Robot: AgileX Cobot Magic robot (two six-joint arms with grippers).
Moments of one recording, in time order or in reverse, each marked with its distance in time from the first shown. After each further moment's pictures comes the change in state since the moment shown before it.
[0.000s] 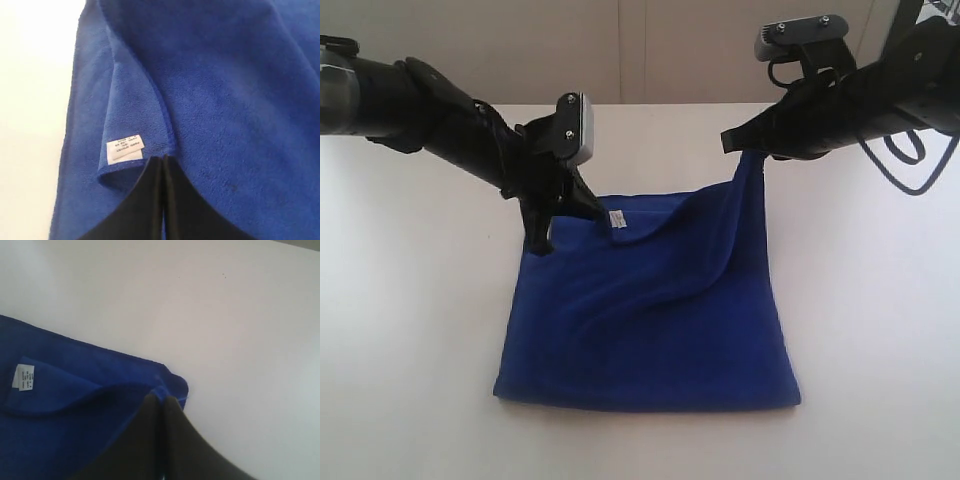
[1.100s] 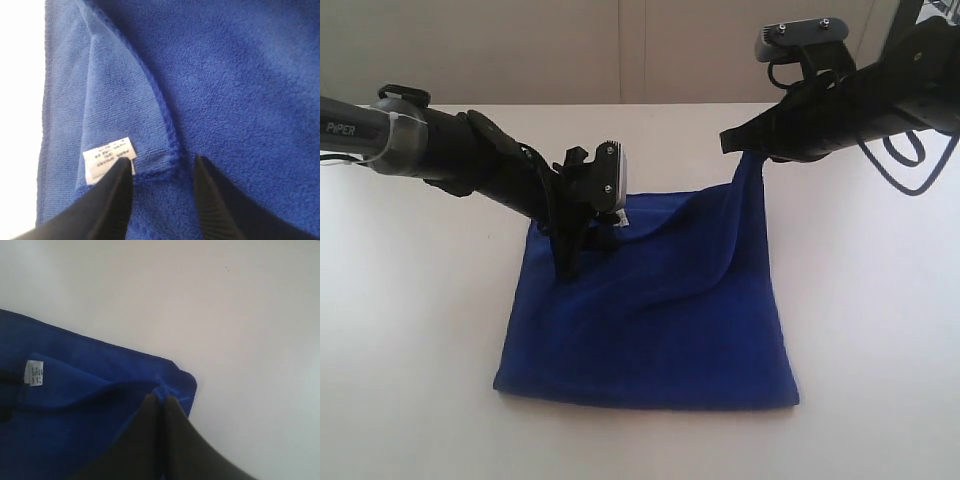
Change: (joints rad) left arm -0.092 0.121 -0.004 -0.022 -0.249 0.119; right arm 0.000 0.000 0.000 0.000 0.016 0.027
